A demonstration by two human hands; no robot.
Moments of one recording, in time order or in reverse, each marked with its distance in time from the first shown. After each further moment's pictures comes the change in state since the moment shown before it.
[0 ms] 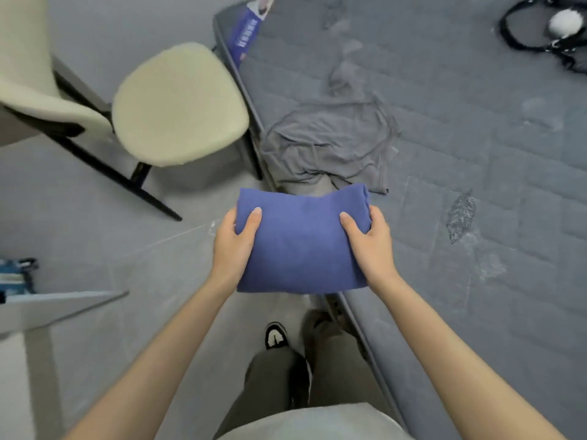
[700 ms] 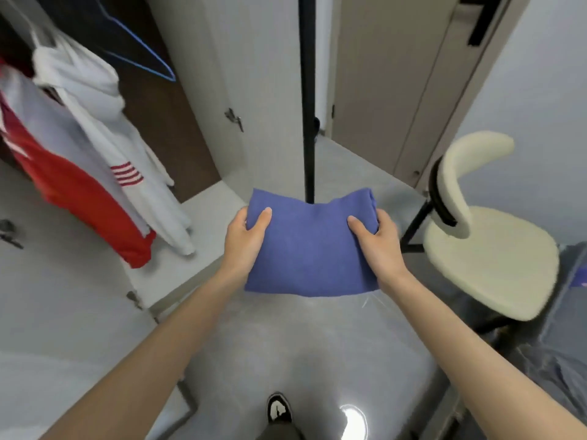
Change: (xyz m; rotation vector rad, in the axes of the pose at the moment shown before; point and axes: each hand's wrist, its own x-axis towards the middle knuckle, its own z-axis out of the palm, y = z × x) left_hand -0.273 0.025 -0.354 -0.409 1.156 0.024; right_hand -0.266 -0.193 0.322 -0.257 -1.141 -0.502
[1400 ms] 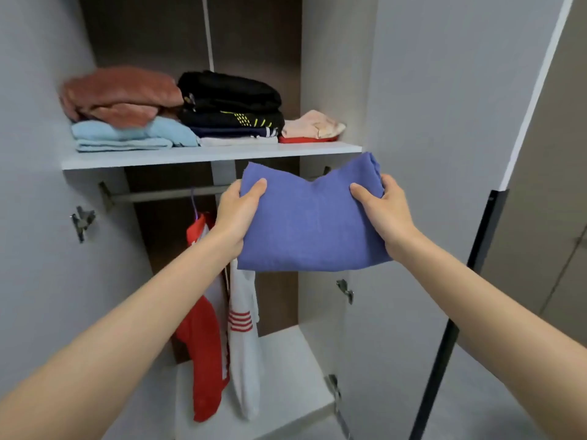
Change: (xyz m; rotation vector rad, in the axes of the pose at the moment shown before) left_hand 0.140 0.275 -0.276 -0.206 0.372 0.434; right_hand 0.086 -0.374 0.251 0.092 -0.280 -0.604
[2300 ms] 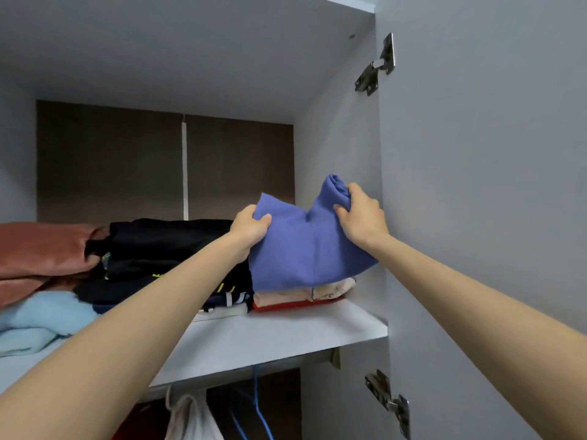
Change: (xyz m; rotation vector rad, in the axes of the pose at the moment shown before) left_hand 0.421 0.087 0.150 0.357 0.042 0.228; right_hand 0.455 -0.038 0.052 -0.545 0.131 -0.467
